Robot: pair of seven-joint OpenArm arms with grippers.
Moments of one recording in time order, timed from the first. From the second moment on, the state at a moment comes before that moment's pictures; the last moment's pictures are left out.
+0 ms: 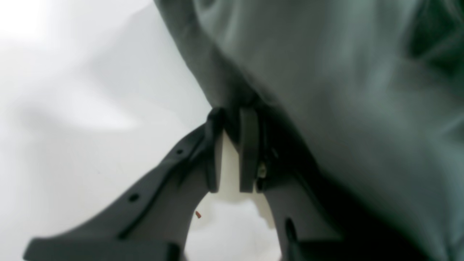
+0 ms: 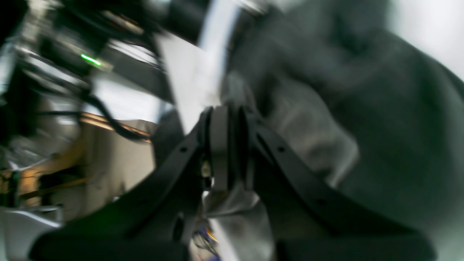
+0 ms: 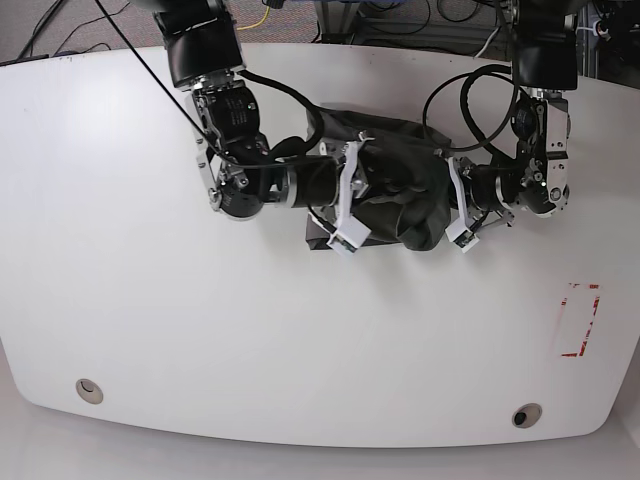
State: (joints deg) left arm -5.3 -16.4 0.2 79.1 -25.6 -42.3 61.3; right arm 7.0 1.1 -17.0 95.2 57.2 26.9 -72.0
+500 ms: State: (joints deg) left arm -5.3 -16.3 0.2 79.1 -25.6 -42.3 61.4; right arm 7.5 -6.8 -26.2 95.1 50.2 22.5 -70.2
